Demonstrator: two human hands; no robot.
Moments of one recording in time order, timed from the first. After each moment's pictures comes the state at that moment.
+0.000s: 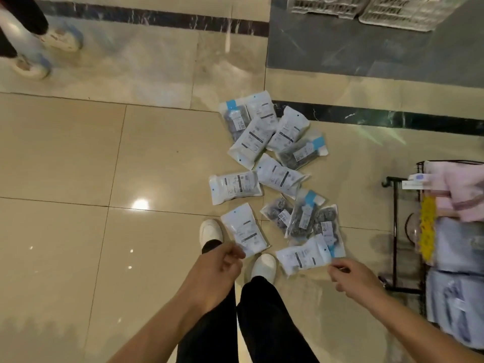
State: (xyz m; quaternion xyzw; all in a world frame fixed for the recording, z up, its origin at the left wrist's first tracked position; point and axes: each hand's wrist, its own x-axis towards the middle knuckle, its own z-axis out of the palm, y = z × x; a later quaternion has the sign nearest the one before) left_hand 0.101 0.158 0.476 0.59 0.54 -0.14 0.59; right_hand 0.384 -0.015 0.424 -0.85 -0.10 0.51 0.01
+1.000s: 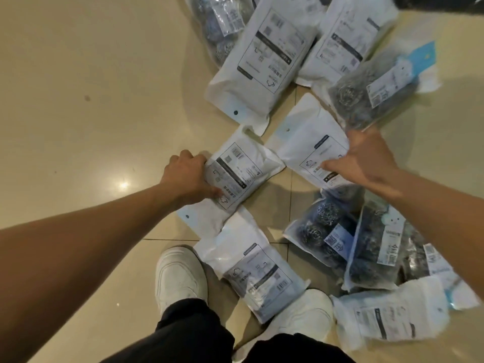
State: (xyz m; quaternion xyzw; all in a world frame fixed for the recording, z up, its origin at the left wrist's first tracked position) left_hand 0.176 0.370 -0.119 0.77 0.48 -0.29 0.31; right_hand 0.486 0.229 -0.080 -0.88 -0.33 0.34 -0.06
